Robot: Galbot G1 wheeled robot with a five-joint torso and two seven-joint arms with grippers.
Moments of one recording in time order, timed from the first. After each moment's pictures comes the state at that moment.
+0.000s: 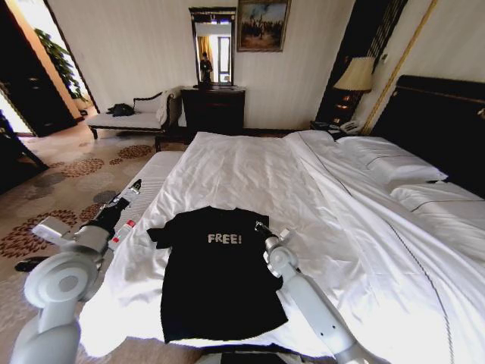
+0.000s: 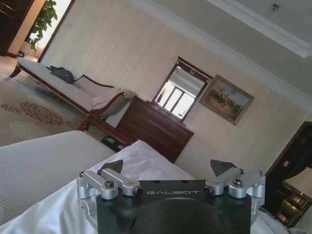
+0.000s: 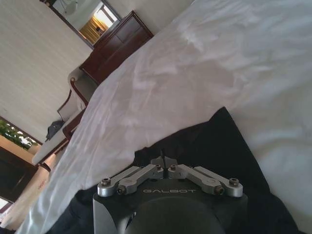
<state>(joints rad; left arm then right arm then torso) 1.25 -1.13 -0.90 -2.33 -1.25 0.47 -0.44 -0.91 1.29 0.10 1.56 1.15 -0.09 0.40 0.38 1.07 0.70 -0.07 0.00</state>
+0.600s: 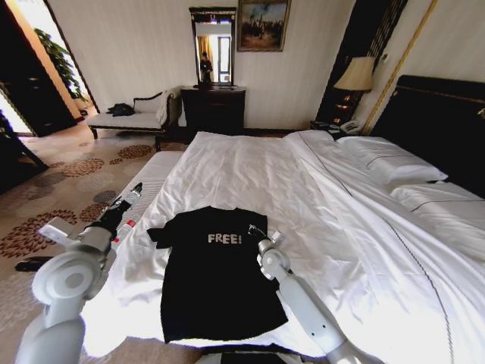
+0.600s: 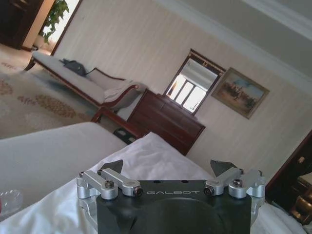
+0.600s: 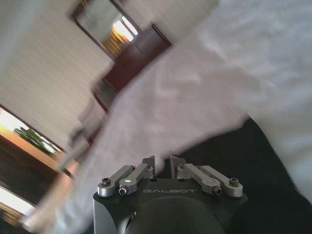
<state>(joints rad) 1.25 -1.14 -0.88 -2.27 -1.22 0.47 -0.44 -0.94 1.30 0.11 1.63 1.13 -0.05 0.34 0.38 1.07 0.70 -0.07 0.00</state>
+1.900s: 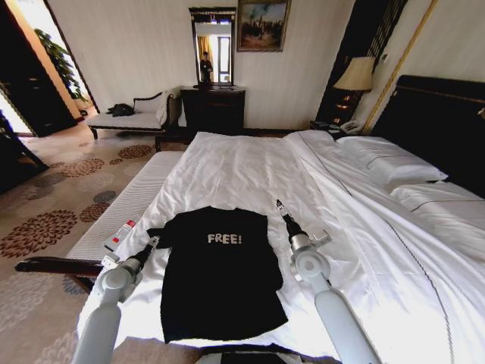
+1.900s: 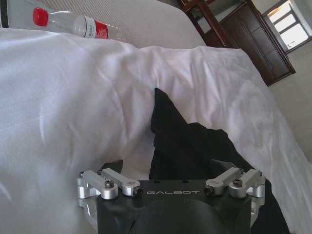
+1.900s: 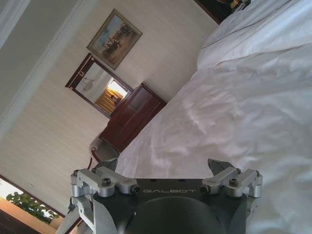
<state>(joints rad) 1.23 -1.26 -0.77 -1.73 -1.35 0.48 -0.40 -1.12 1.26 0.36 1.91 1.17 -0.02 0.38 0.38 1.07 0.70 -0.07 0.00</state>
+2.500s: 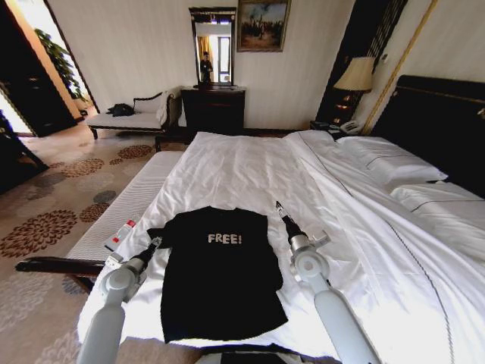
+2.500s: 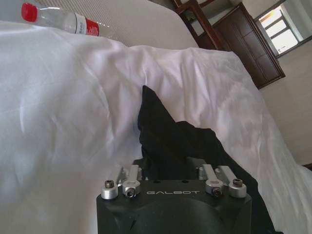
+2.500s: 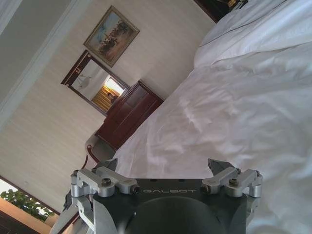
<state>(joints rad) 1.23 -1.28 -0.77 -1.75 -1.35 0.47 -0.39 -1.12 1.26 0.36 1.90 1.17 -0.03 0.40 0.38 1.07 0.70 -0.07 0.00</state>
